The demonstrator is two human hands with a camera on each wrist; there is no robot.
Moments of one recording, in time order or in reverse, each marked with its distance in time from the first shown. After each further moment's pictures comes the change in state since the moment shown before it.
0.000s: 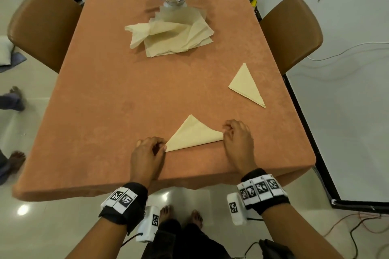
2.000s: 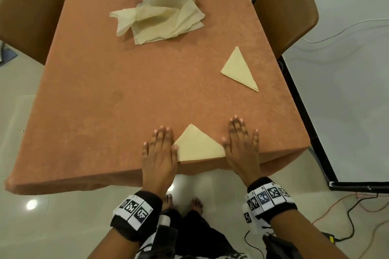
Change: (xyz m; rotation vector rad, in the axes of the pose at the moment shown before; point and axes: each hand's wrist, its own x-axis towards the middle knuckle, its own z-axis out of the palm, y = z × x) left_hand -0.047 0.036 0.034 0.300 -0.172 0.094; right_hand -0.053 0.051 0.003 -0.414 -0.189 -0.097
